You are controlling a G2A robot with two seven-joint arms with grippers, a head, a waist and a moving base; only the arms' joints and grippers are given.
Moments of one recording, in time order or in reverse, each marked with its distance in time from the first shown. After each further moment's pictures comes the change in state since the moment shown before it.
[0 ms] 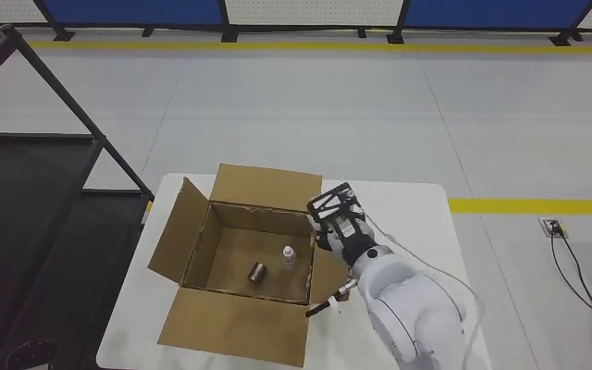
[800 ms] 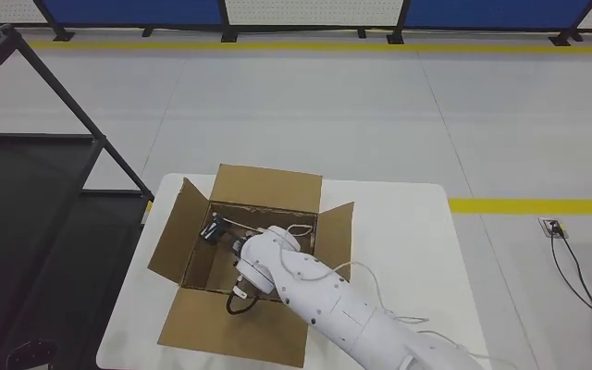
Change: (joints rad) left arm 0.000 0.000 0.000 0.000 0.000 0.000 0.000; right arm 0.630 -0.337 -0.565 1.253 0.432 0.024 -0.092
